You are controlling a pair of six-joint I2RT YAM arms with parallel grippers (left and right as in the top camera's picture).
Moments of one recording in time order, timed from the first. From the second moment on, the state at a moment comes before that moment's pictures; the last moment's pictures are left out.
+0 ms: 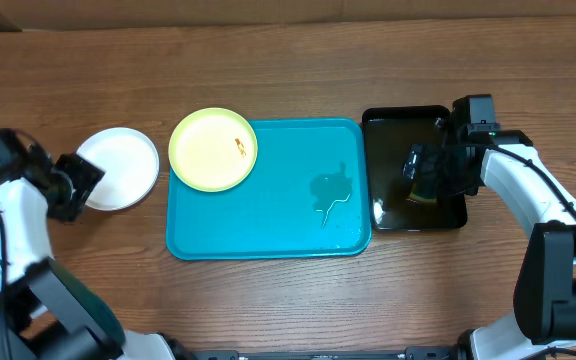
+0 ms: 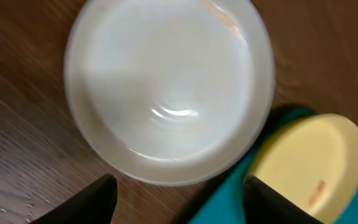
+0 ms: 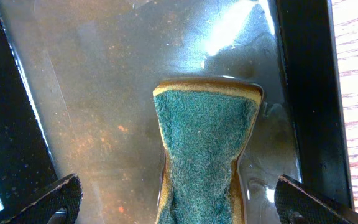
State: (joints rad) left arm 0.57 1.63 1.21 -0.78 0.28 -0.38; right arm 0.02 1.74 1.10 -0.67 -0.16 0.28
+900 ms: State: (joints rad) left arm 0.00 1.47 1.22 -1.08 0.13 -0.31; right arm 0.02 1.74 1.10 -0.67 -0.16 0.28
